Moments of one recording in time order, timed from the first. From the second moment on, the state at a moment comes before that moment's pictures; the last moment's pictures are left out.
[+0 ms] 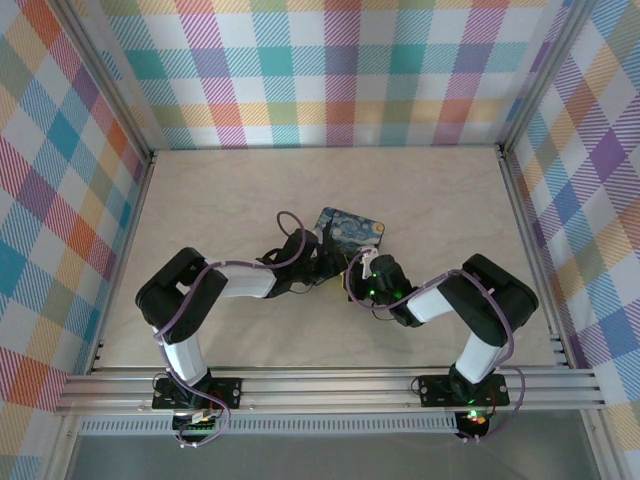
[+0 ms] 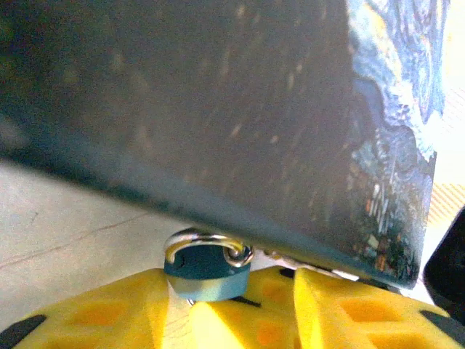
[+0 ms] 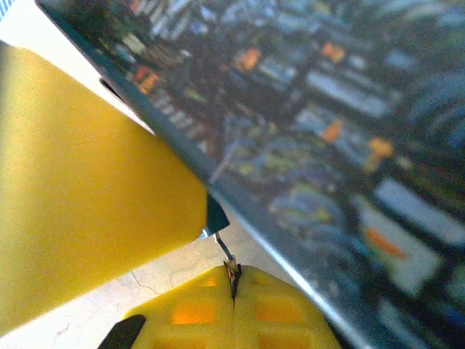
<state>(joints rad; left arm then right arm) -0.73 1.78 0.82 0.28 0.25 -1.05 0.70 1.71 0.43 0.71 -0.12 0.52</state>
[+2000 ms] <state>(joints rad) -0.67 1.86 0.59 0.86 0.31 -1.29 0.70 1.61 0.44 0.63 -0.30 0.83</state>
